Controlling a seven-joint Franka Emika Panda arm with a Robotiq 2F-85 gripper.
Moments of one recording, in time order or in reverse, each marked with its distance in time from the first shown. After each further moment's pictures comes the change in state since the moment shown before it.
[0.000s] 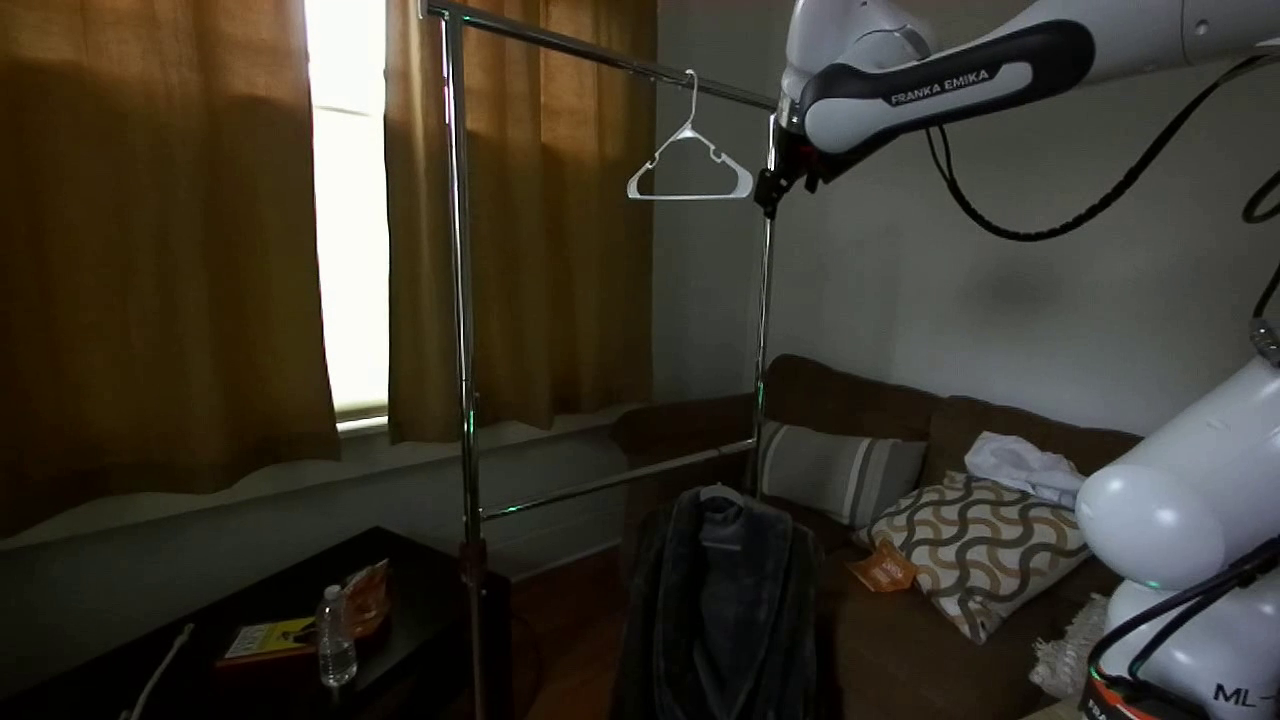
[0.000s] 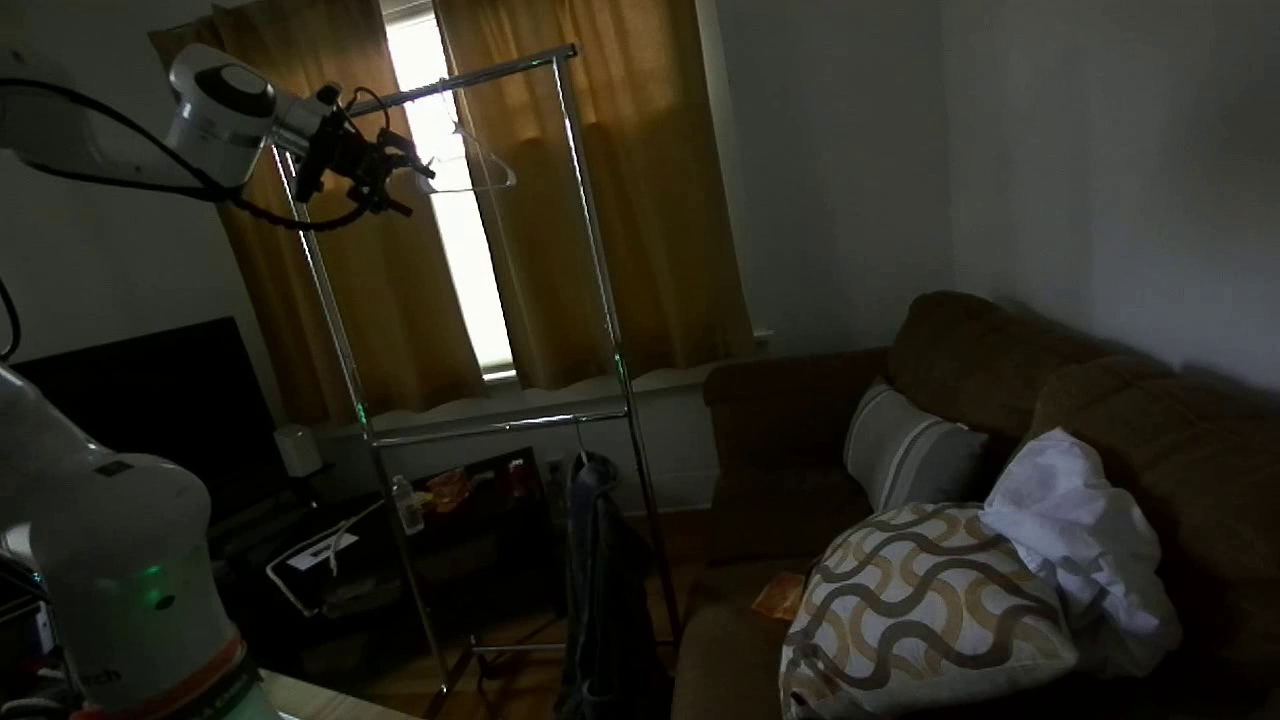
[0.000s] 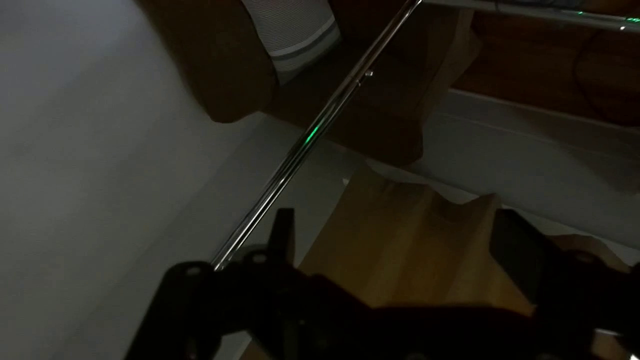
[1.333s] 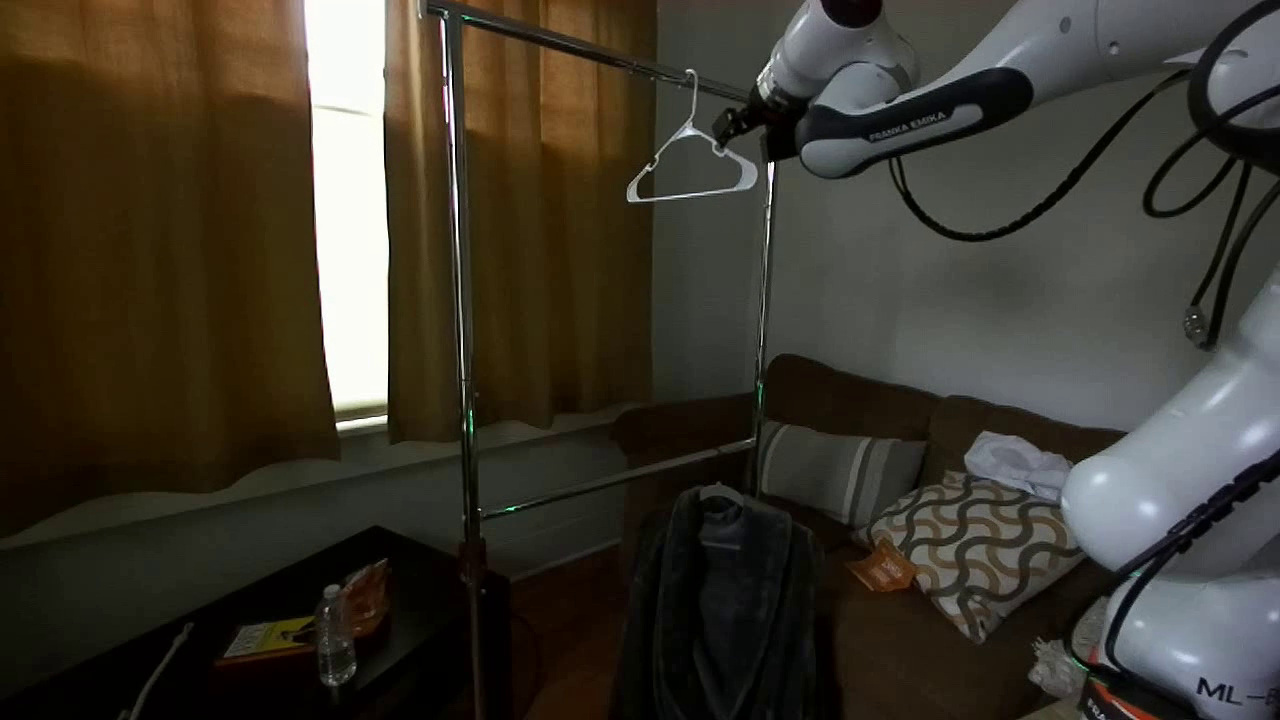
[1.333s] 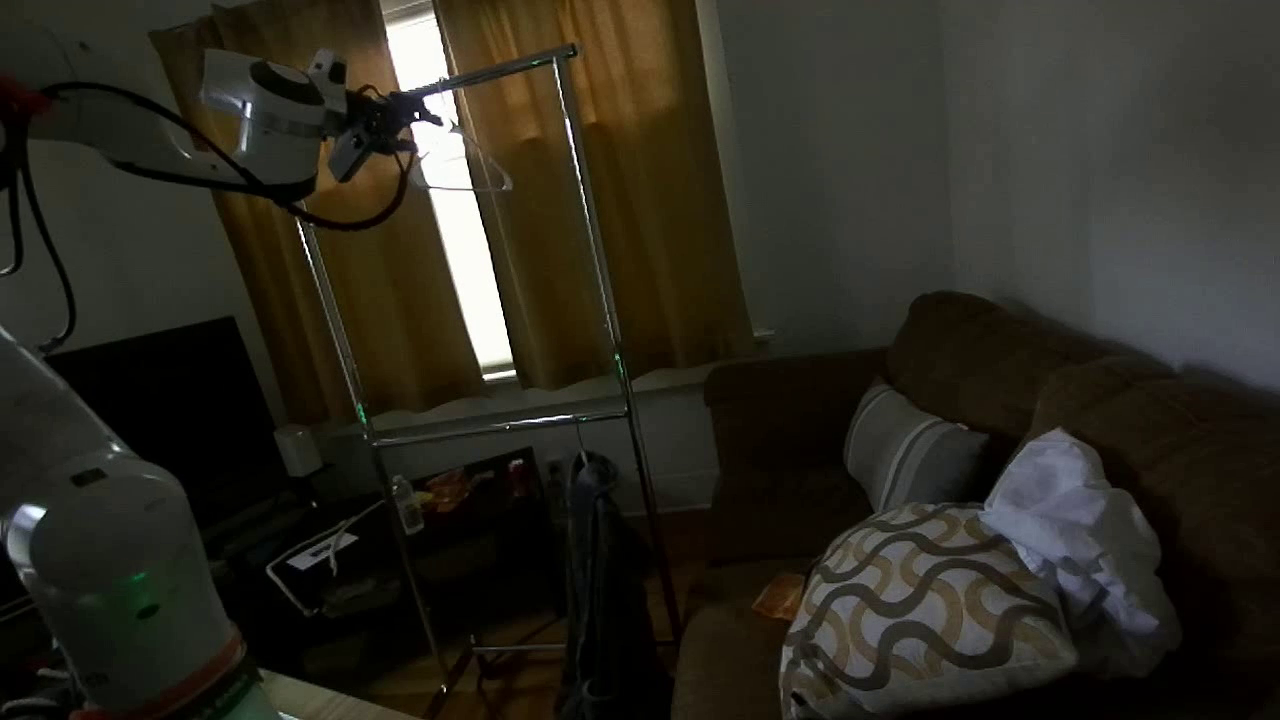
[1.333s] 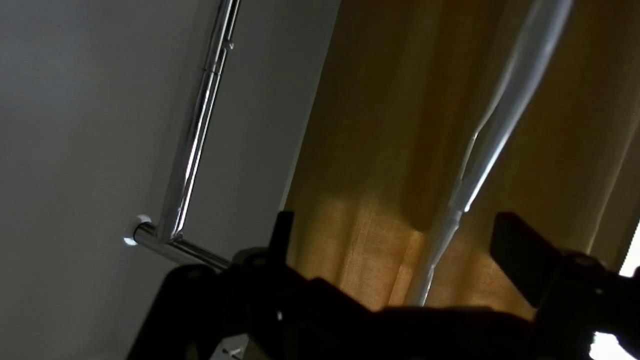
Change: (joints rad) arm -0.170 0.149 0.058 0.136 -0.267 0.575 0.488
